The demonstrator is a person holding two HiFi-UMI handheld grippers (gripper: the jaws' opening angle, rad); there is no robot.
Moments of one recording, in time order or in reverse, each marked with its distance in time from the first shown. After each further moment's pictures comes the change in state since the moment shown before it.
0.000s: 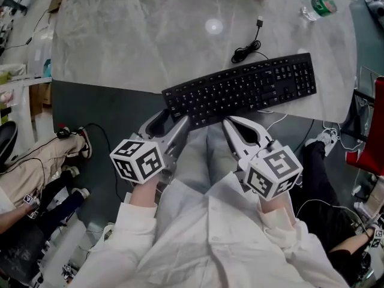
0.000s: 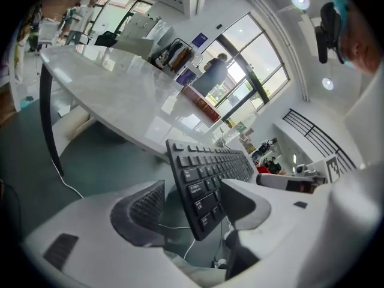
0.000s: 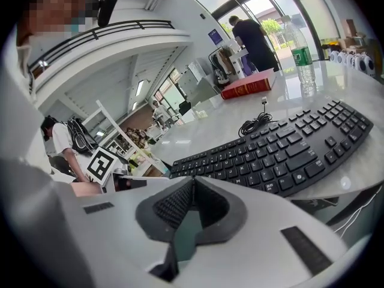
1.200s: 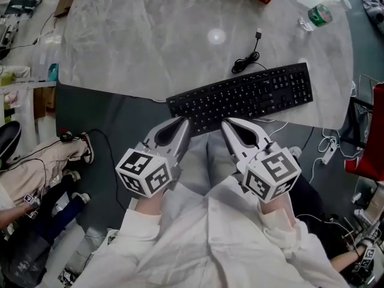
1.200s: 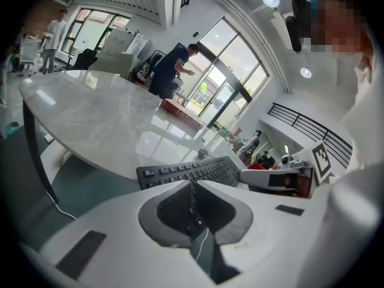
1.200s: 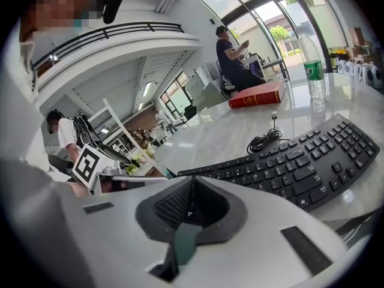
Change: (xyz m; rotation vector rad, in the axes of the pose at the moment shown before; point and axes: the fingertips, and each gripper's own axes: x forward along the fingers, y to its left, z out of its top) left arm -0.026 -0.043 0.034 0.153 -0.092 -0.071; right arm 0.002 0.027 0.031 -0.078 -0.035 0.021
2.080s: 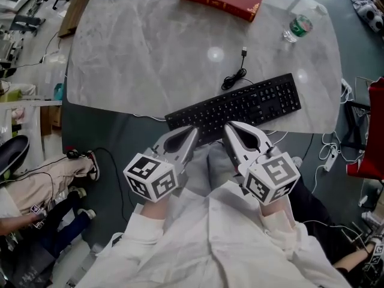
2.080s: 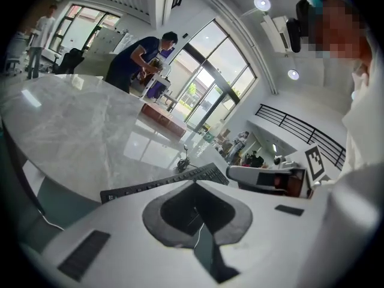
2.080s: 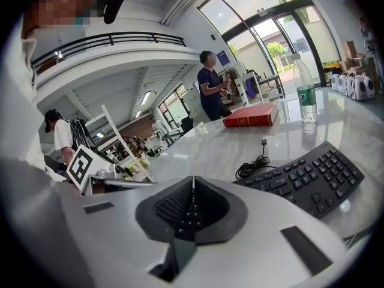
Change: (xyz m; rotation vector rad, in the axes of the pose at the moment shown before) left arm 0.015 -0.049 0.035 0.052 -0.017 -0.106; right arm -0.028 -0.013 0.046 -0.035 -0.127 -0.058
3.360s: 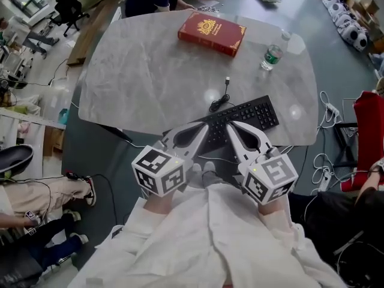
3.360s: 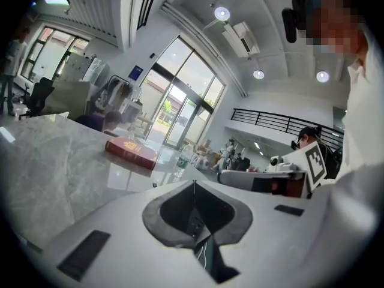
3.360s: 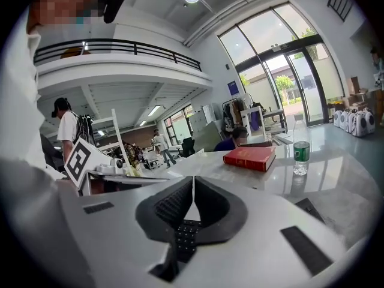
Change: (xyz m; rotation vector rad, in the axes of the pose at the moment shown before) left arm -0.002 -0.102 0.080 0.242 -0.163 -0.127; right arm -0.071 0.018 0.084 -0.176 -0.217 -0.043
